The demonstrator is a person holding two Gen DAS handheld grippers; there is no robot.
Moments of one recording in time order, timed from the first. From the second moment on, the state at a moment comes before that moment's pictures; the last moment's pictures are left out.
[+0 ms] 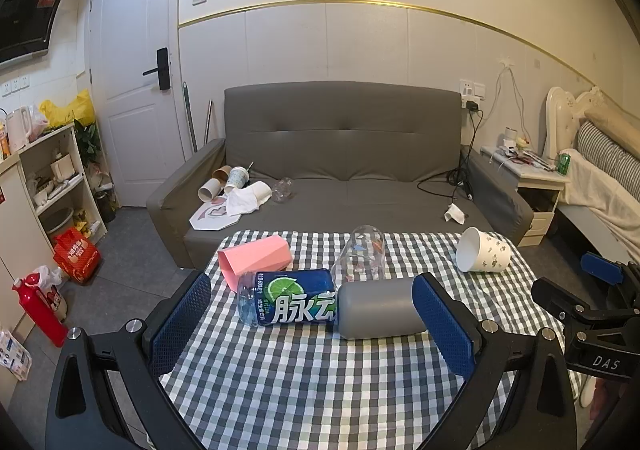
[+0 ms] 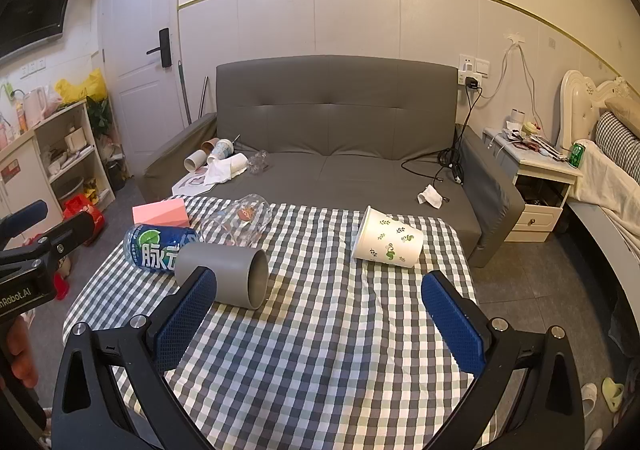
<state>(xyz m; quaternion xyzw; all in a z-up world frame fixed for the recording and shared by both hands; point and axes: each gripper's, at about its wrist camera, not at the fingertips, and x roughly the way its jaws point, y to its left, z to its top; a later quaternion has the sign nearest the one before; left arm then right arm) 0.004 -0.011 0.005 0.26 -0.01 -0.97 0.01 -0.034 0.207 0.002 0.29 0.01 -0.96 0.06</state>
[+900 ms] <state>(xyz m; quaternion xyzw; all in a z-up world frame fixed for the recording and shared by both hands) 0.004 -0.010 0.004 0.26 -0.01 -0.97 0.01 -0.034 0.206 -0.001 0.29 0.01 -0.95 0.06</state>
